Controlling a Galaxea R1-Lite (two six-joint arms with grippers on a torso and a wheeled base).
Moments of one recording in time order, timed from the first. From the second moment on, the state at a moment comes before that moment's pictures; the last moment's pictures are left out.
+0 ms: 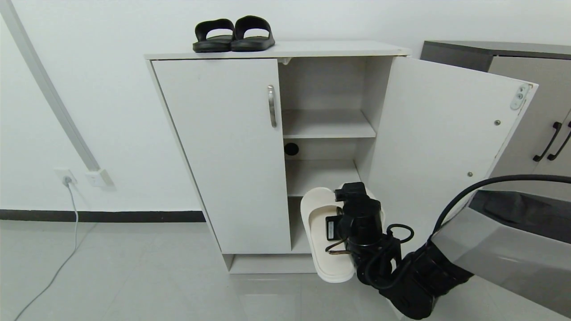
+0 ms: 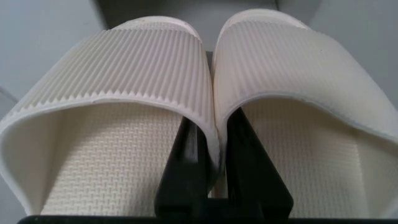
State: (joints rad) left arm 0.00 0.00 0.00 0.00 0.11 -0.10; right arm 0.77 2.23 -0.99 -1.03 -0.66 0.16
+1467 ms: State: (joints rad) left arm 0.00 0.00 0.00 0.00 0.09 -0.10; right arm 0.74 2.39 -1.13 -1.26 -0.67 0.03
